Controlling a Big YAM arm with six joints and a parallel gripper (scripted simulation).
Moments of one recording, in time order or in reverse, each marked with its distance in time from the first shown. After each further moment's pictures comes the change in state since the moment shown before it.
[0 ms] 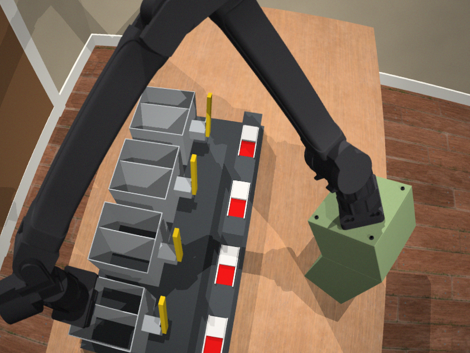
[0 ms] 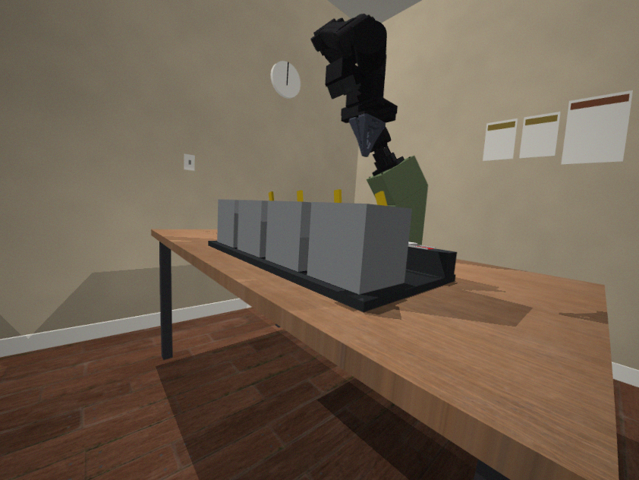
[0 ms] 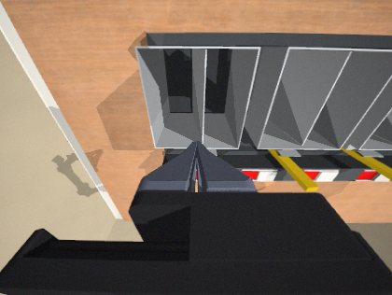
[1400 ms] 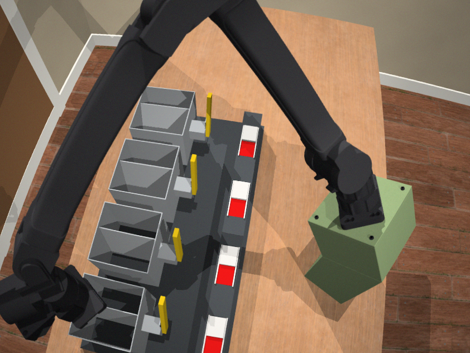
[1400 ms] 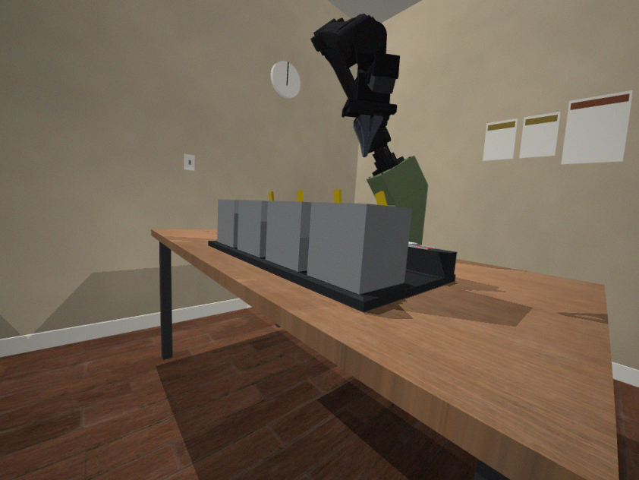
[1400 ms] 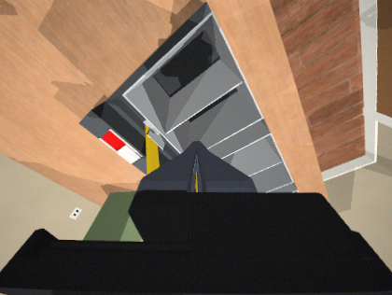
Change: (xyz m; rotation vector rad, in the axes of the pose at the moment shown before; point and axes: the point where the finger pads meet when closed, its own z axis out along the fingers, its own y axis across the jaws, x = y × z) arm 0.000 -0.001 0.000 0.002 0.003 -0.944
